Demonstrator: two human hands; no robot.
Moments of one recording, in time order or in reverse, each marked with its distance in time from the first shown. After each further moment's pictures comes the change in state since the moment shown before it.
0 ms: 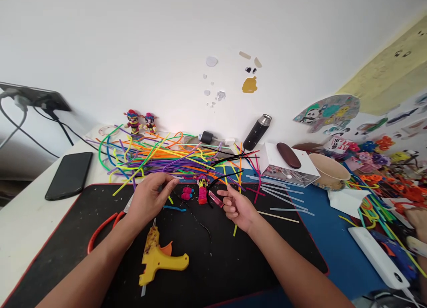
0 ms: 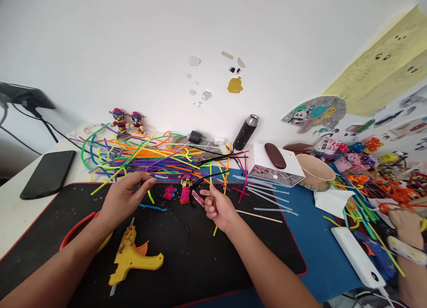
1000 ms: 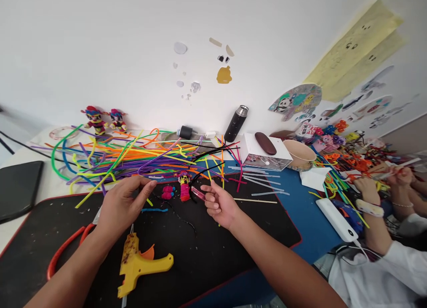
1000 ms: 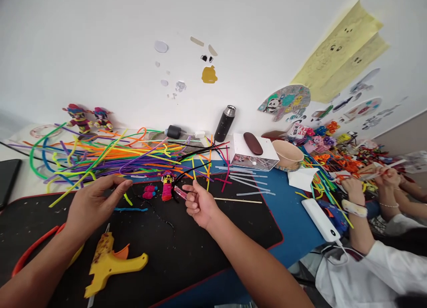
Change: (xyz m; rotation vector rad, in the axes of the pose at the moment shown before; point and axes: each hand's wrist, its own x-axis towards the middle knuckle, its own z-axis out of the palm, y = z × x) left_hand -0.001 0.004 -0.002 0.041 -0.001 -0.012; right_hand -0.008 0.016 0.001 0.209 -0.129 -0.040
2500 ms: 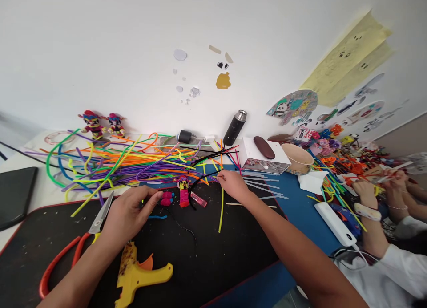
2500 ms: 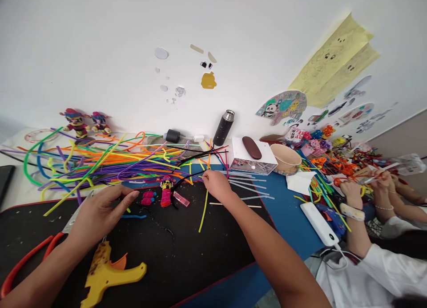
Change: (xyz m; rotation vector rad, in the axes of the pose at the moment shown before) left_hand -0.002 0.002 0.009 -0.046 -0.075 0.095; right_hand 0.034 -0.085 -0.026 -1.761 0.405 -0.647
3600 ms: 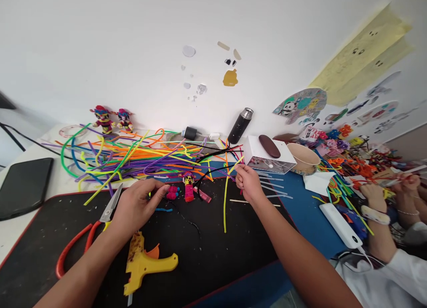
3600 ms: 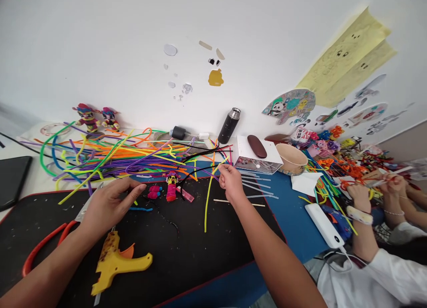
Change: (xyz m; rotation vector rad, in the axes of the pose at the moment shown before) left_hand 0.000 0.004 -0.002 -0.017 0.000 0.021; right_hand -0.020 0.008 -0.004 1.145 0.217 0.222
